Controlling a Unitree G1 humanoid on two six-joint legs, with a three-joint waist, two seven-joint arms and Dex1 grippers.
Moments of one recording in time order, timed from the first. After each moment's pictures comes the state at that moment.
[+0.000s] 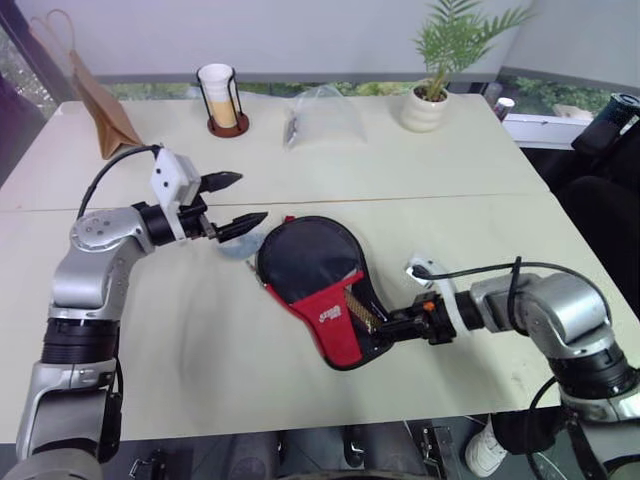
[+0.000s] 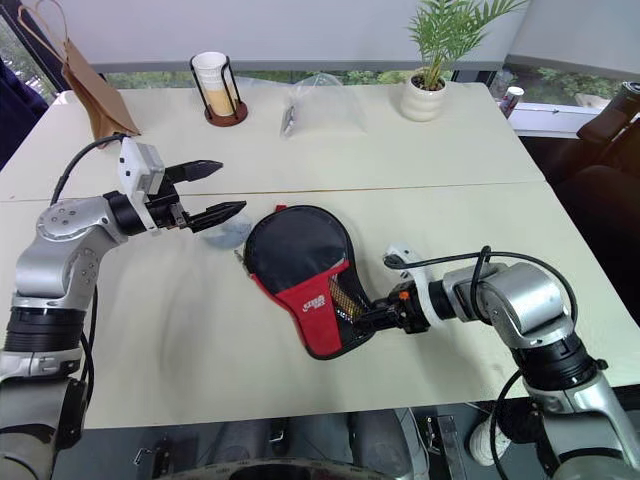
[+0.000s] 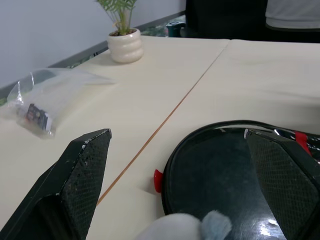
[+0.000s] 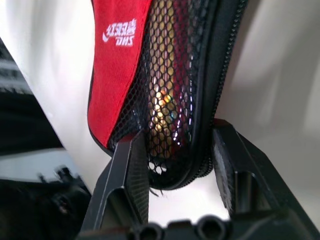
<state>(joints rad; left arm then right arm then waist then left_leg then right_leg) -0.52 0.65 0.10 0.04 -0.42 0.30 -1.00 -0.38 -0.65 0.07 -0.37 0.61 1.52 0.86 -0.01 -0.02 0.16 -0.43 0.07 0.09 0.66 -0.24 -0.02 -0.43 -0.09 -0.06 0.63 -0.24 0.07</state>
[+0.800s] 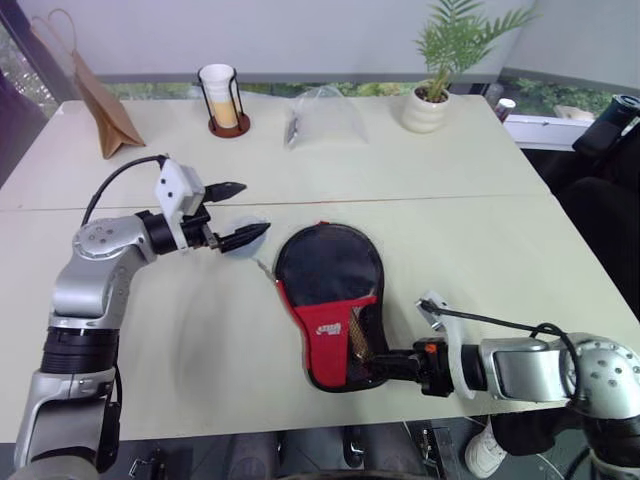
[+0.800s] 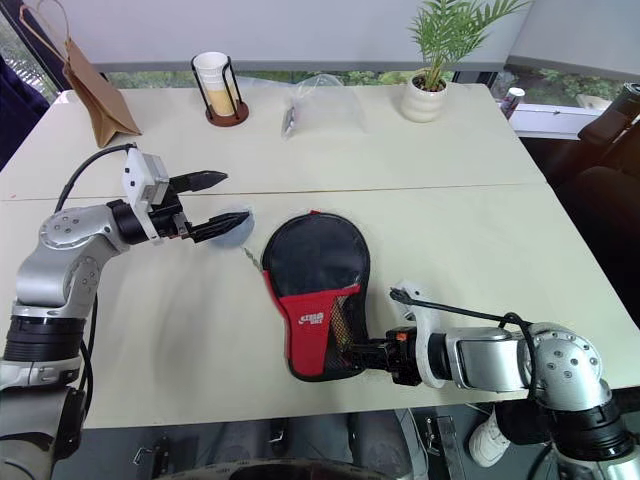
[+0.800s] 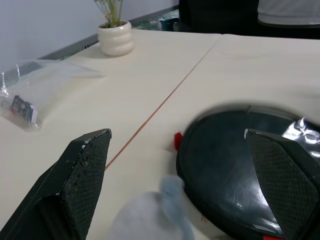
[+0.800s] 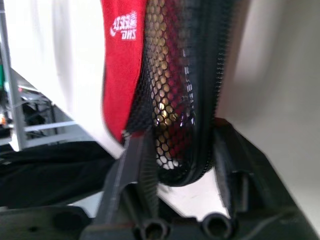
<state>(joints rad) -0.48 0.65 0.10 0.00 -0.43 0.33 -1.01 -0.10 -0.82 0.02 -0.46 1.87 1.29 -0.33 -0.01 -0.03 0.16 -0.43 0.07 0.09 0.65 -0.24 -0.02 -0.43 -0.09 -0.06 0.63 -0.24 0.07</state>
